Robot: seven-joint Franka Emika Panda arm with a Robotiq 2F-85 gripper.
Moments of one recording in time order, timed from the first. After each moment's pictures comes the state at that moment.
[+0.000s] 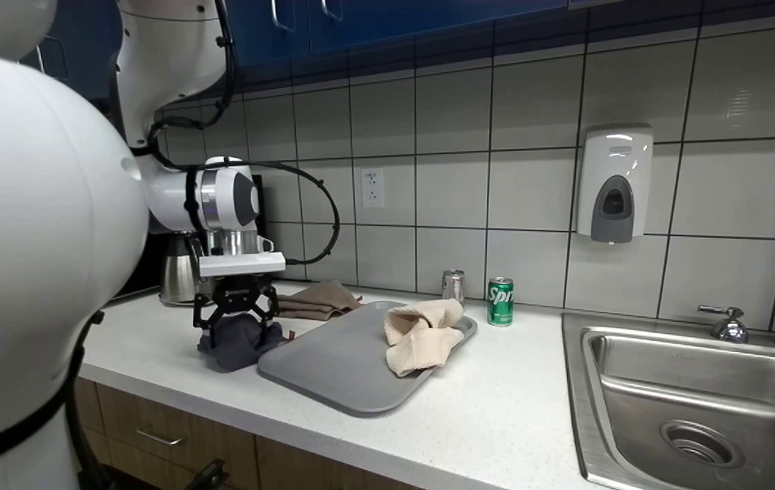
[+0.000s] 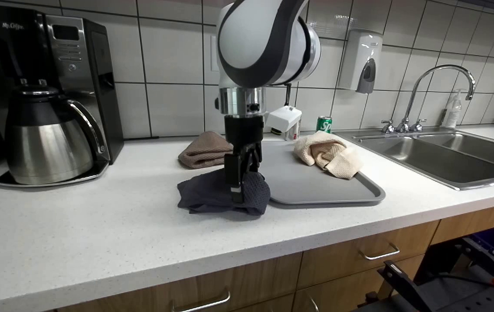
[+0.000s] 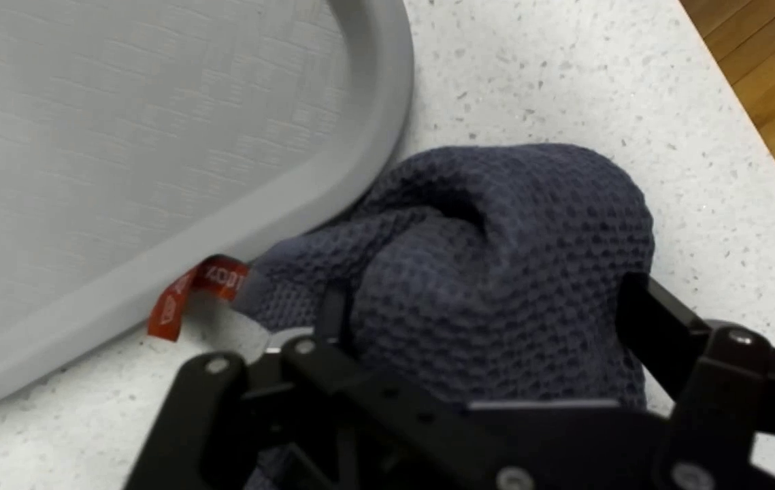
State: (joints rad) arm 0.24 0.36 0.28 -2.27 -0.17 2.49 -0.32
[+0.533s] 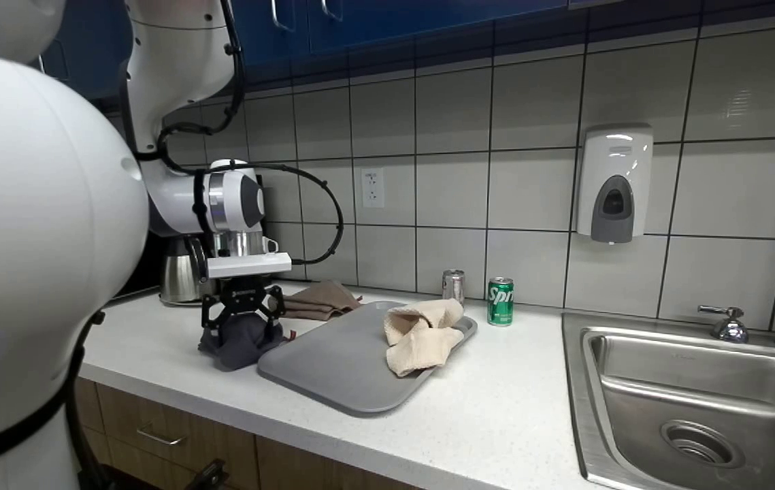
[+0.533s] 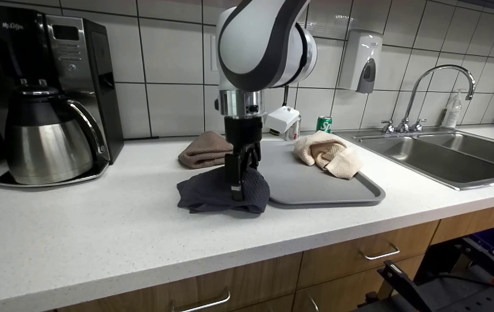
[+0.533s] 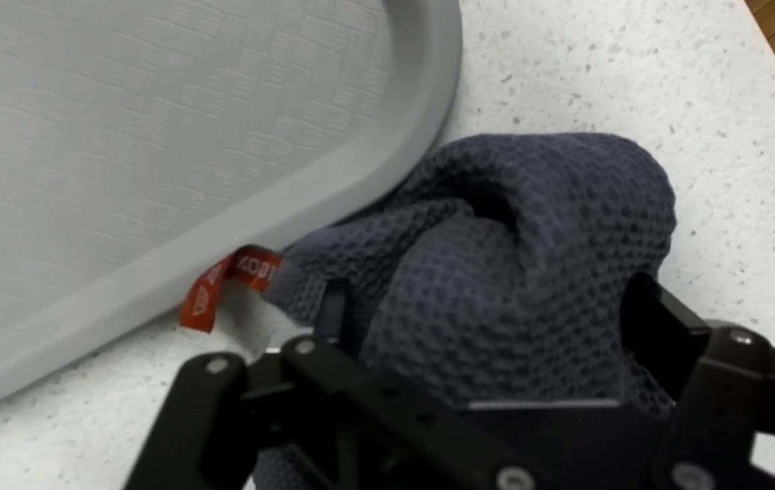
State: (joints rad) arm 0.24 0.38 0.26 -2.23 -0.20 2.49 -0.32
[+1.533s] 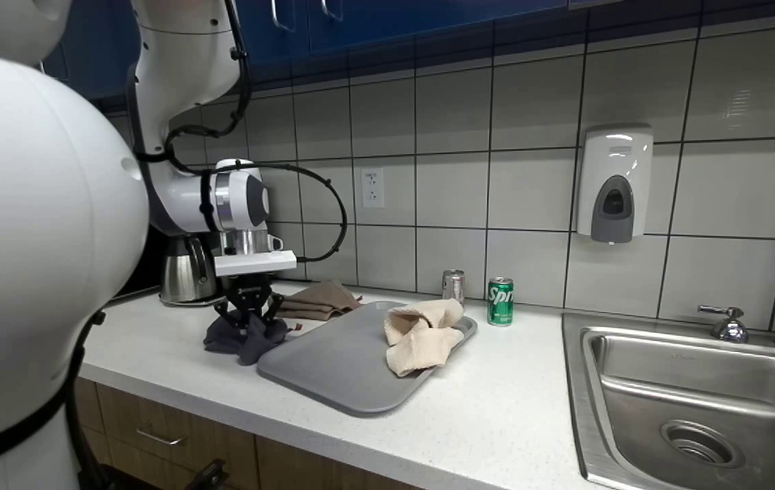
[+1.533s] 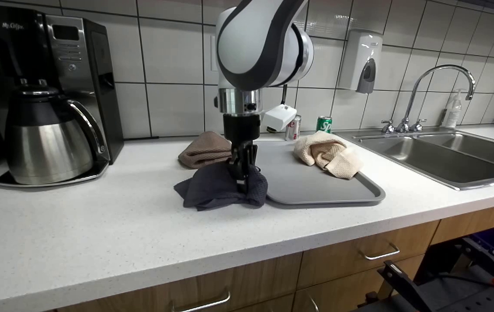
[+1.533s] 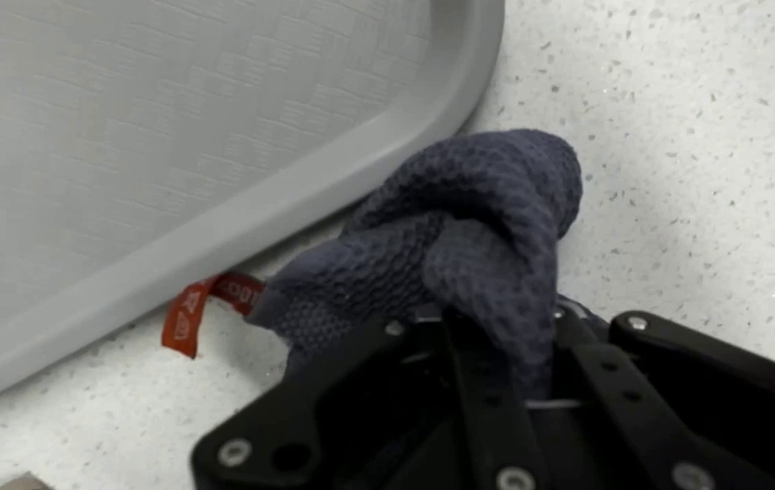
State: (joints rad) arm 0.24 0.40 0.25 -2.20 -0.21 2.49 -0.32
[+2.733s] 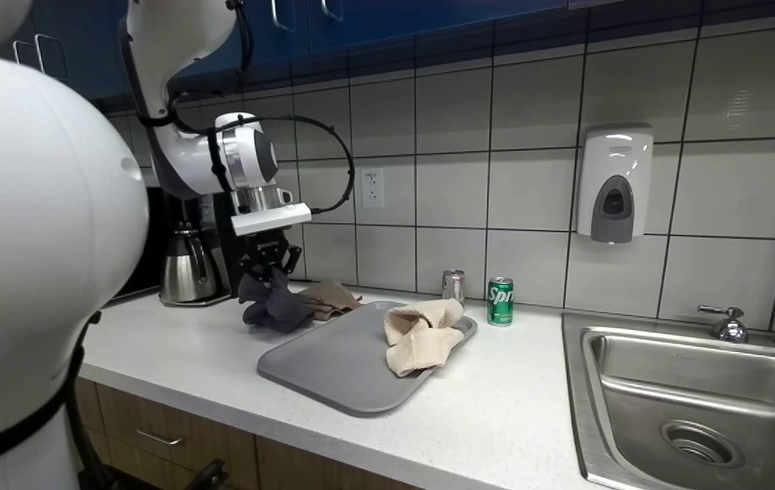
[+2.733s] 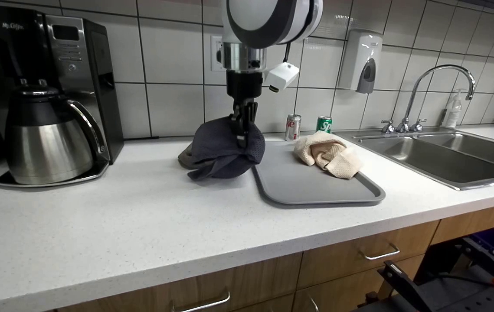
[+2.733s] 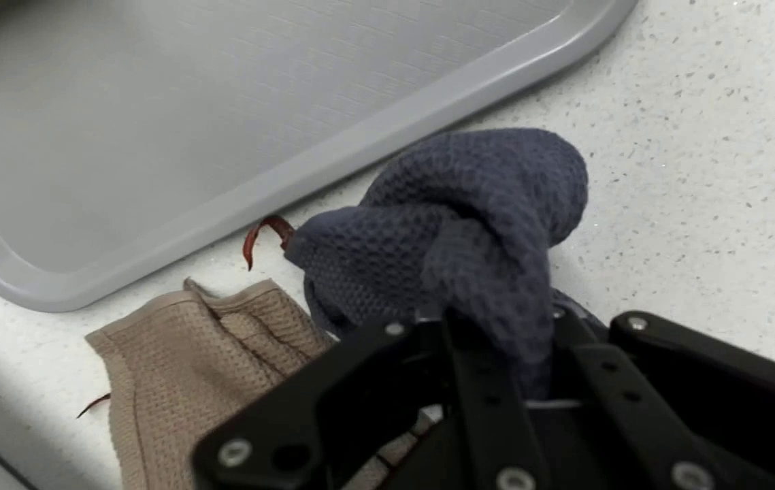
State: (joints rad) arm 0.24 0.27 0.21 -2.17 -0.30 2.50 -0.30
